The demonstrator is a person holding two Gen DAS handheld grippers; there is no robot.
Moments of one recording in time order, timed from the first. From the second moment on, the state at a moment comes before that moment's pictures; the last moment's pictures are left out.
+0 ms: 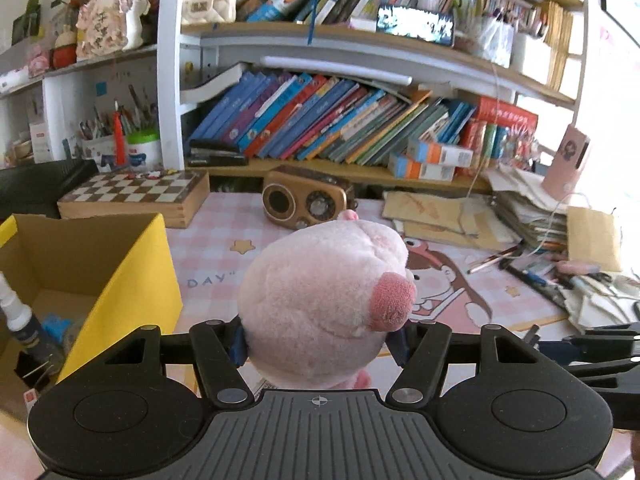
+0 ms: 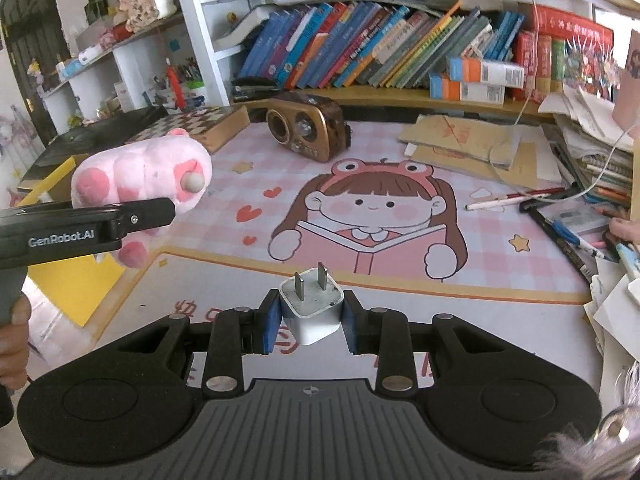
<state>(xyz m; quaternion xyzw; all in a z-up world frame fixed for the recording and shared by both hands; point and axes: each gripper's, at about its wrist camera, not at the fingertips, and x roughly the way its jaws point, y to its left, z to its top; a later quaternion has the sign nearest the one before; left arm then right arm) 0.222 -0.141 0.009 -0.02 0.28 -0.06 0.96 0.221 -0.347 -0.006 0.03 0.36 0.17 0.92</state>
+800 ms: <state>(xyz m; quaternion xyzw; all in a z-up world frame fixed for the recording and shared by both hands) 0.129 -0.083 0.022 -0.03 0.27 -0.13 0.95 0.146 -0.275 0.012 0.02 0.35 0.15 0.92</state>
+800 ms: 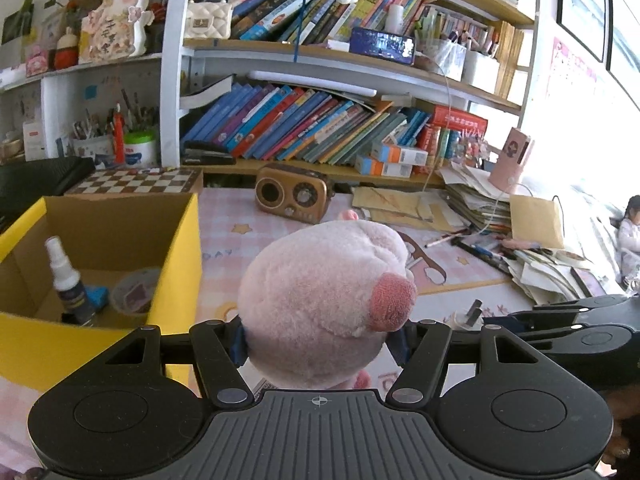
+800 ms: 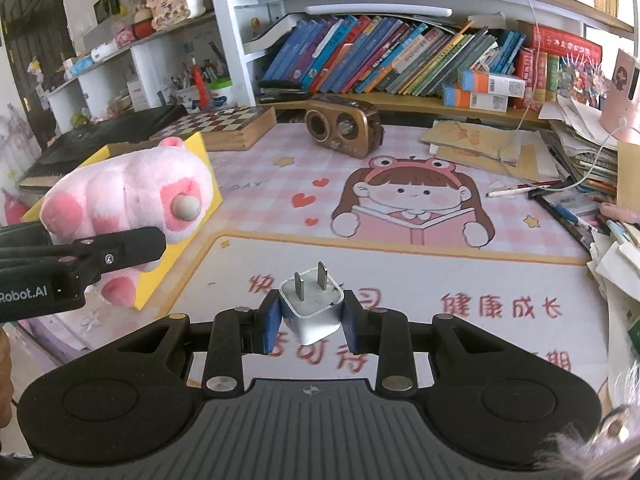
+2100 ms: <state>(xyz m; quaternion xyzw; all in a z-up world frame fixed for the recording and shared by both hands) 0.016 0.042 0.016 -0.05 0.28 -0.13 0.95 0.029 -0.138 0.012 0.01 0.36 0.16 0.92</state>
